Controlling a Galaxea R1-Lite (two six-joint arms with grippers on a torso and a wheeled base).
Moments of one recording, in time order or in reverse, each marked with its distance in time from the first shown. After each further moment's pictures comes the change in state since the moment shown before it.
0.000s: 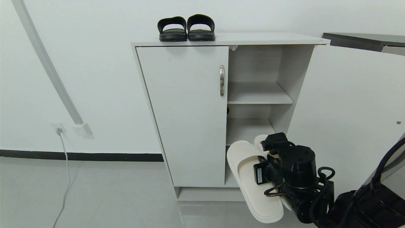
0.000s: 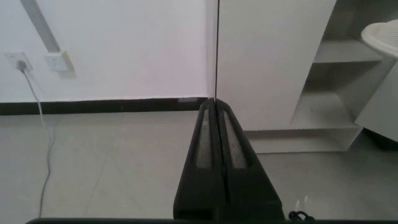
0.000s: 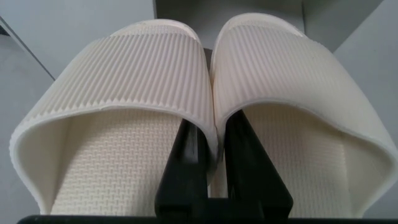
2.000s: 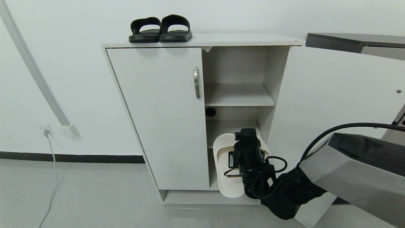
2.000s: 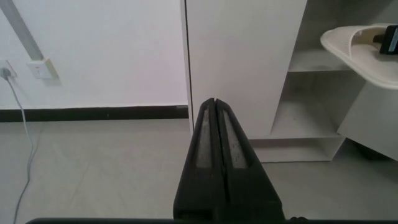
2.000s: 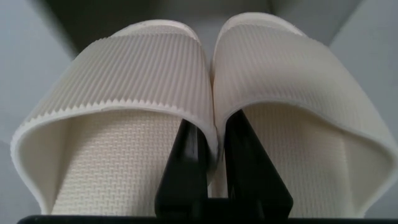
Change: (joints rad) left arm 0.022 -0.056 0.002 -0.005 0.009 -0.012; right arm 0.013 0.313 -0.456 0.150 -0.150 0.145
